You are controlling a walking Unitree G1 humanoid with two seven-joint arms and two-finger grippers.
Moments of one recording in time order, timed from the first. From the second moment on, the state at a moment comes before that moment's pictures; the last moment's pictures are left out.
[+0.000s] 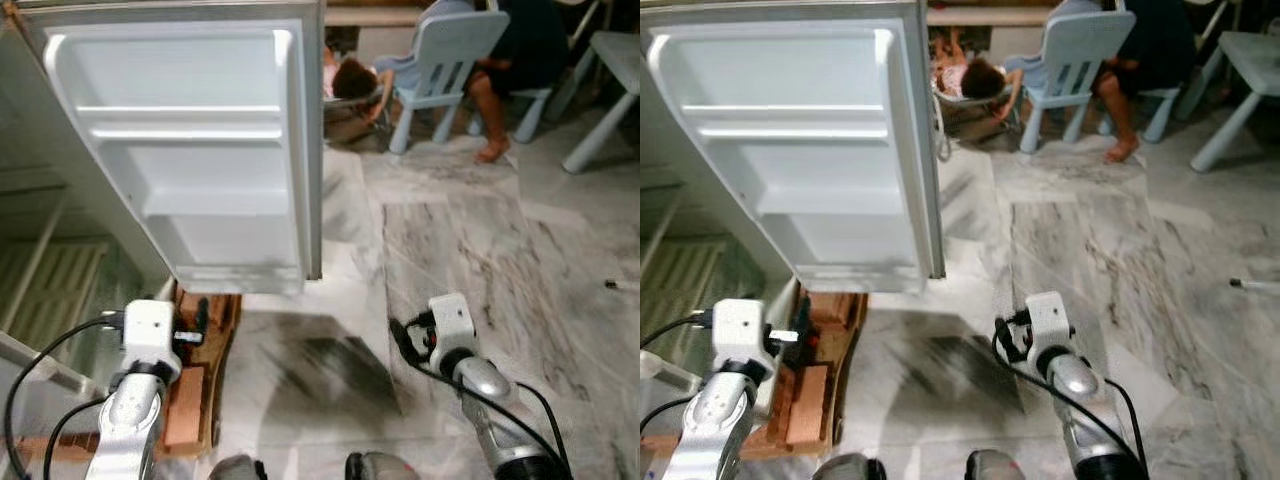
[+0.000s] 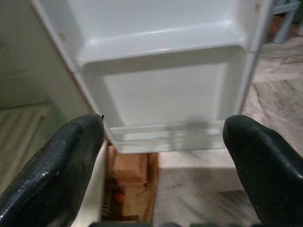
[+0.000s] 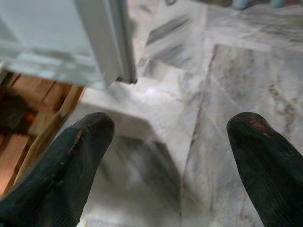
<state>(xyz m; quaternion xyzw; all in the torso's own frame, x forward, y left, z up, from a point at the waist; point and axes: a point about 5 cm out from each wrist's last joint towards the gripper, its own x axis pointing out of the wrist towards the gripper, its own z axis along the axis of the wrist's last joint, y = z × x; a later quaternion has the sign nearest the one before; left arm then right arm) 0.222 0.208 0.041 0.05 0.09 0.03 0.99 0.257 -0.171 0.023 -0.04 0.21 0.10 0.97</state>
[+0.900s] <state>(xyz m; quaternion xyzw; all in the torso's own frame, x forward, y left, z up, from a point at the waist) 0.264 0.166 0.056 0.04 0.05 -0.03 1.00 0.276 -0.169 0.038 -0.05 0.17 0.10 0.98</state>
